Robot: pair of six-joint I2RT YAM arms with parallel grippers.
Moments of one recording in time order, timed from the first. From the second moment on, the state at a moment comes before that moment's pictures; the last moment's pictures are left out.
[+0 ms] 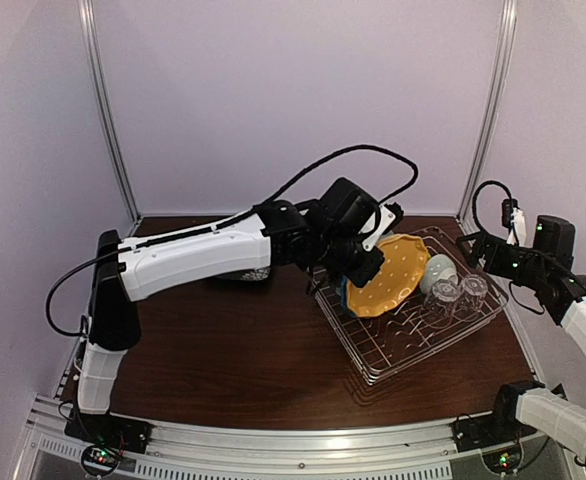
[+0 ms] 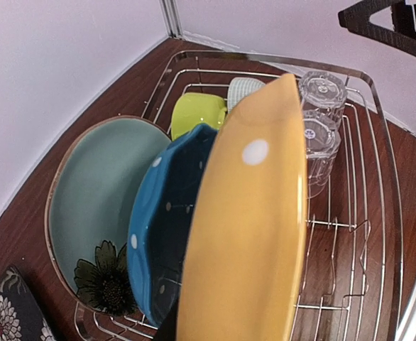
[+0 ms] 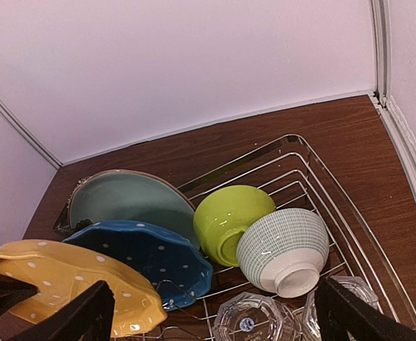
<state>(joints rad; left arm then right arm) -1.16 2.18 2.13 -0.61 -0.17 -0.05 -0.02 0.77 0.68 -0.28 -0.33 0.31</state>
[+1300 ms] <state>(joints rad) -0.71 1.67 1.59 -0.34 0.17 -0.32 -0.02 0.76 0.68 -0.28 -0.33 0.32</state>
